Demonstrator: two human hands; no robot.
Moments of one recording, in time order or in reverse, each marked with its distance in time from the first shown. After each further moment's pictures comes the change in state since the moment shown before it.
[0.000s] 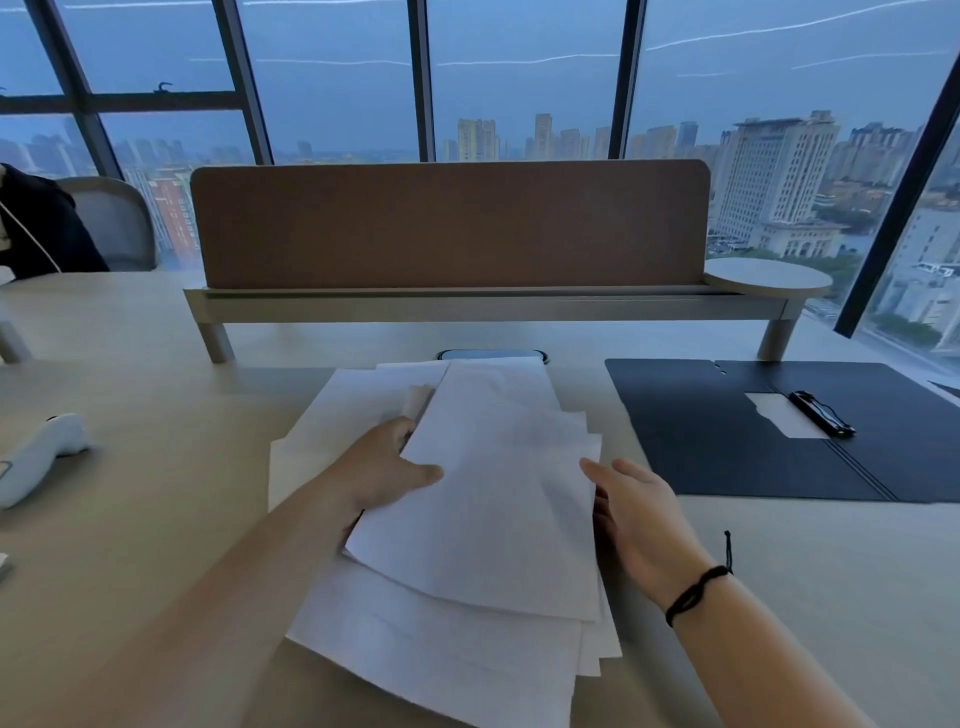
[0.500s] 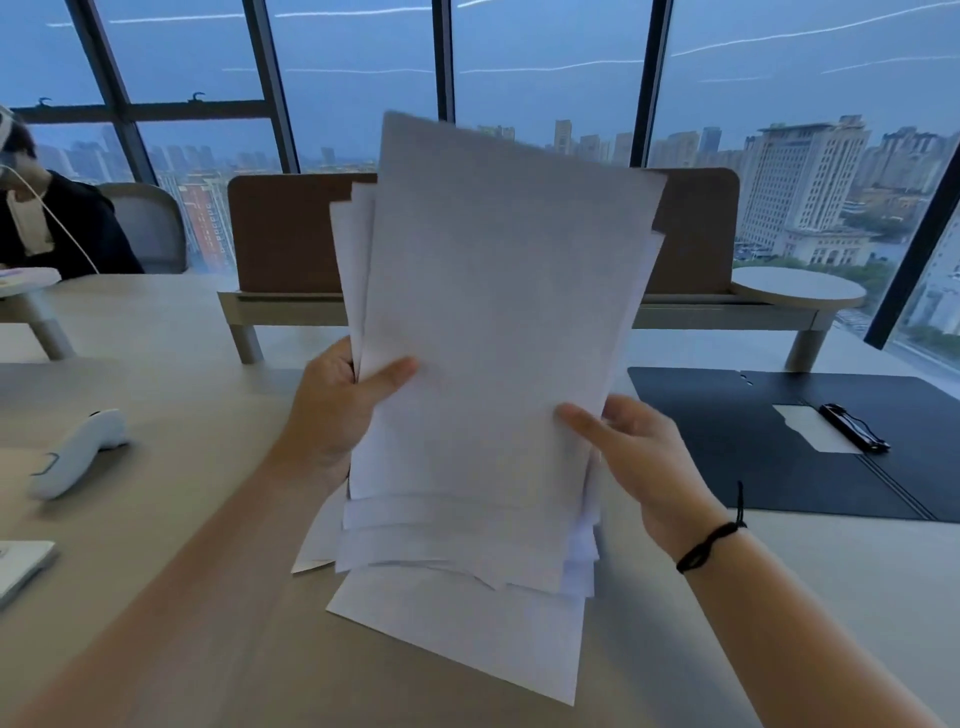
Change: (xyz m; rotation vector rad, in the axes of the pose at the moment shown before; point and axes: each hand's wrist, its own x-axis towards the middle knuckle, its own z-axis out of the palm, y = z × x) left_hand -0.036 0.036 -0.044 -0.647 0.365 0.459; right_hand -0.021 -0.054 0.032 -0.274 -0.163 -0.396
